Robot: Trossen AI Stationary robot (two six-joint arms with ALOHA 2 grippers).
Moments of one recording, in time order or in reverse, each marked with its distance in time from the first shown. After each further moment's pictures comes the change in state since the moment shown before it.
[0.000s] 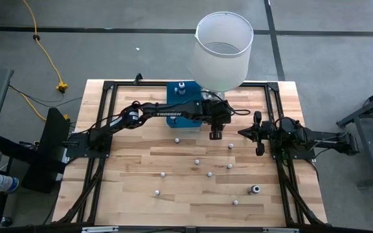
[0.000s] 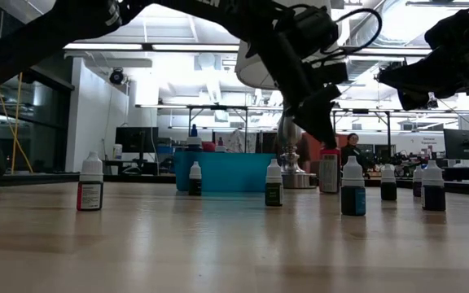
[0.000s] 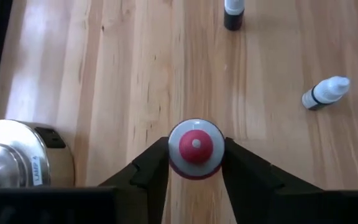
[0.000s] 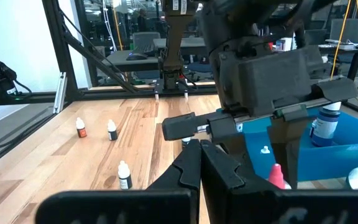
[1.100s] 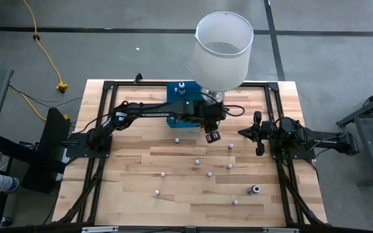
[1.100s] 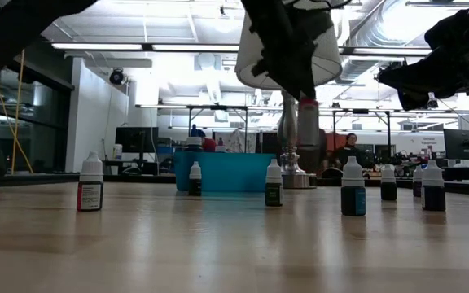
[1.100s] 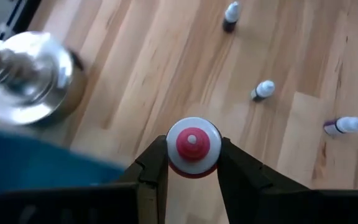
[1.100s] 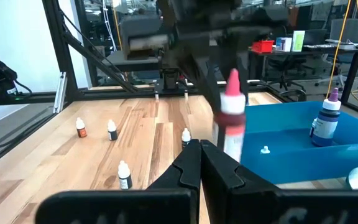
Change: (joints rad) left arm -0.075 -0.193 0.002 -0.275 -0.101 -0.430; right arm 0.000 0.000 0.000 0.000 0.000 0.000
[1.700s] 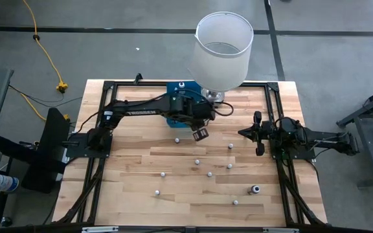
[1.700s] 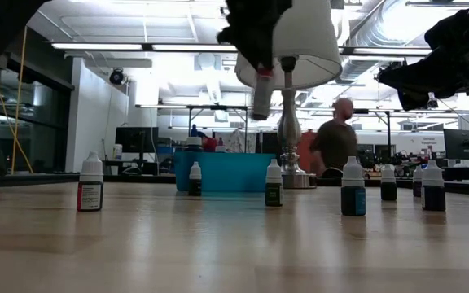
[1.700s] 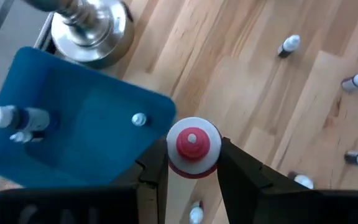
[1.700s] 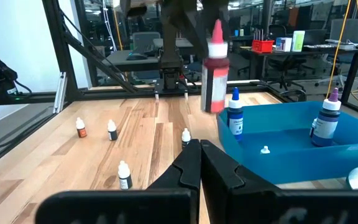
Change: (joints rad) left arm -0.037 -0.139 -0.005 -0.270 -0.105 -0.099; right arm 0.000 0.000 0.000 0.000 0.000 0.000
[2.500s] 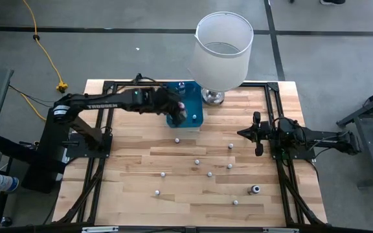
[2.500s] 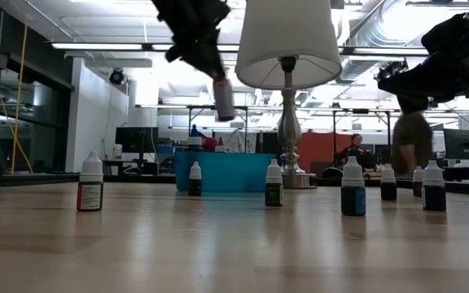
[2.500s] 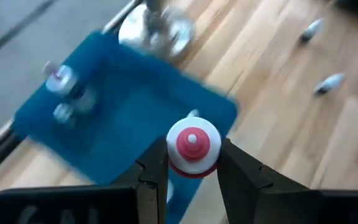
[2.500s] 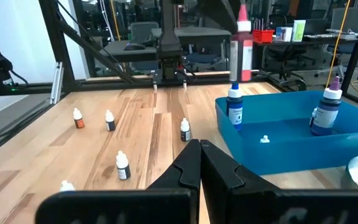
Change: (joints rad) left arm 0.171 -0.575 -0.870 0.583 0.035 -0.007; right arm 0.000 0.040 0.000 0.000 0.005 0.000
